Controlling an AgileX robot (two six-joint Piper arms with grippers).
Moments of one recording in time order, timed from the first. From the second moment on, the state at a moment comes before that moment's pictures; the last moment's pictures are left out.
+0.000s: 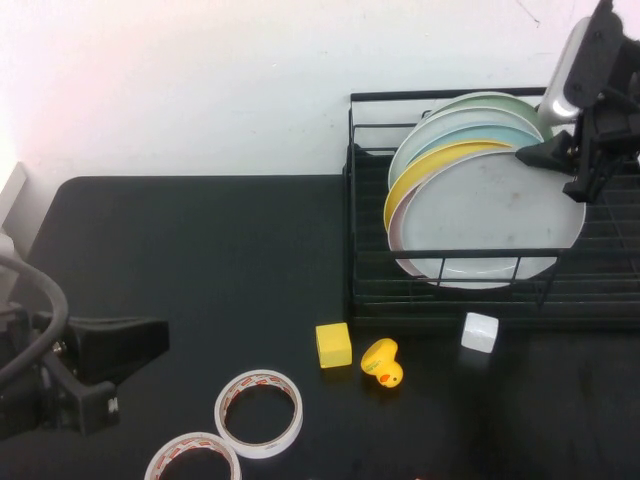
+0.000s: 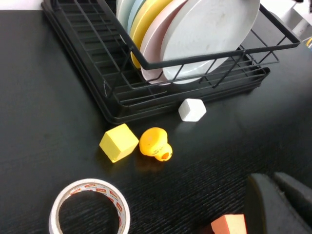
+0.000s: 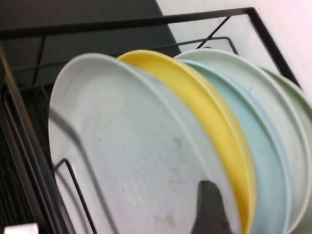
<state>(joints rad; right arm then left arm) 0.11 1.73 -1.37 0.80 0.60 -1.65 0.06 0.85 -0.62 -1.17 0.86 0.96</state>
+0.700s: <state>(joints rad) 0.11 1.56 -1.37 0.80 0.72 -1.26 0.06 0.85 -0.62 -1.14 0.86 0.96</state>
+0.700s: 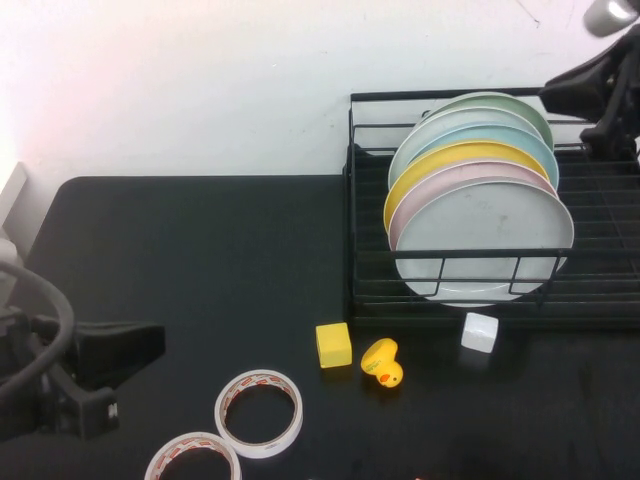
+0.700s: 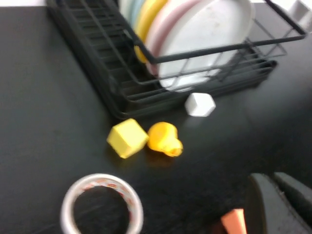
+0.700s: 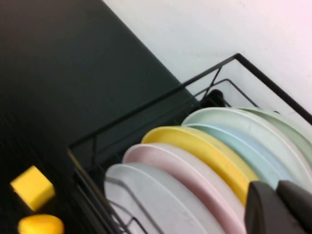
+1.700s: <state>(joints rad) 0.11 0.30 -0.82 0.99 0.64 -1.17 0.06 0.09 -0.26 -0.82 0.74 0.56</state>
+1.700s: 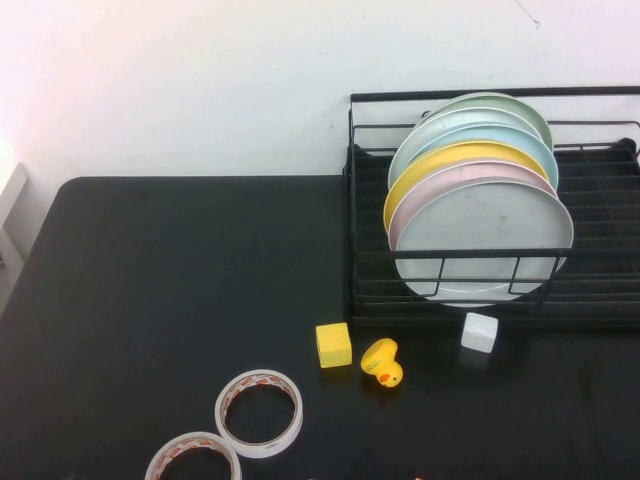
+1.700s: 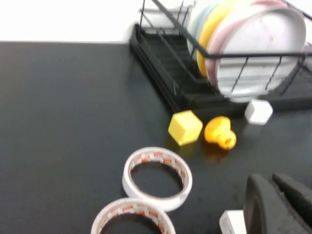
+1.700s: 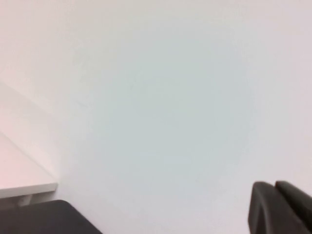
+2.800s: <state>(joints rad) 0.11 0.28 -0.32 0.69 0.17 -0.99 0.06 0.09 -0.24 -0.82 0.75 0.59</state>
